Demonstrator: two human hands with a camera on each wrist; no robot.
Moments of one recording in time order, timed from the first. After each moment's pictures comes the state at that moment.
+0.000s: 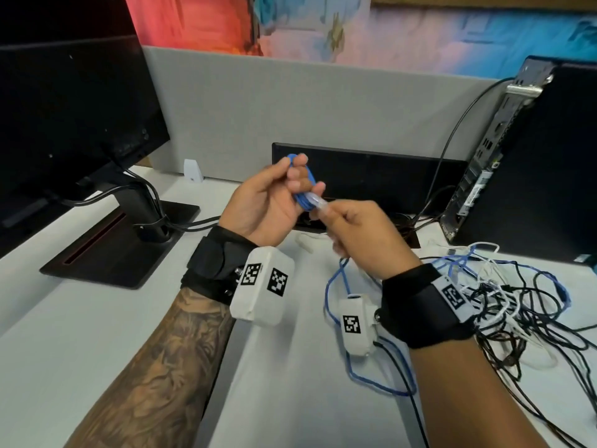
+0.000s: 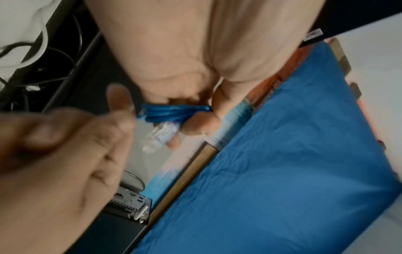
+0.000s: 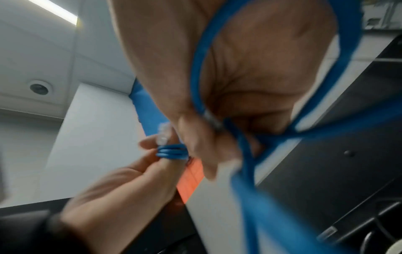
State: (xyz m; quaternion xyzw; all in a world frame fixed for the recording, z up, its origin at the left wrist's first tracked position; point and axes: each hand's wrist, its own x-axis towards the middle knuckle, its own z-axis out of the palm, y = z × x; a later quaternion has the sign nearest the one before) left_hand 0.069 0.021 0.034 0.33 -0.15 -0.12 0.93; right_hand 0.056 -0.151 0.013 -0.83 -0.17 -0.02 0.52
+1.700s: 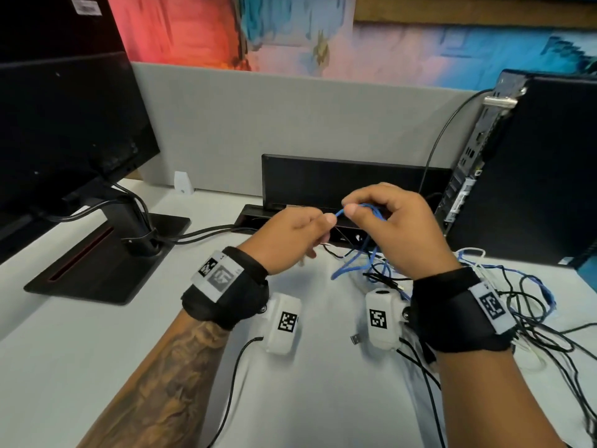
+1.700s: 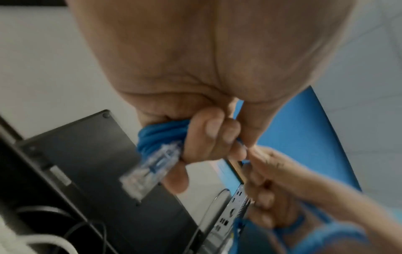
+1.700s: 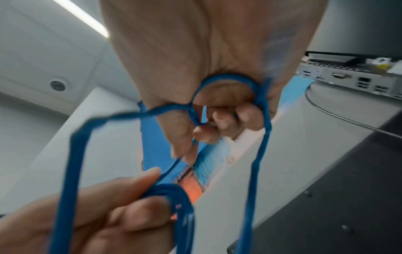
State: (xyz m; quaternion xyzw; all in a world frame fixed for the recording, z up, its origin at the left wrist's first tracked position) left_hand 0.061 -0.004 0.018 0.82 -0.22 -0.01 0.53; right_hand 0.055 -0.202 0.035 -0.84 -0.21 -0.21 0.45
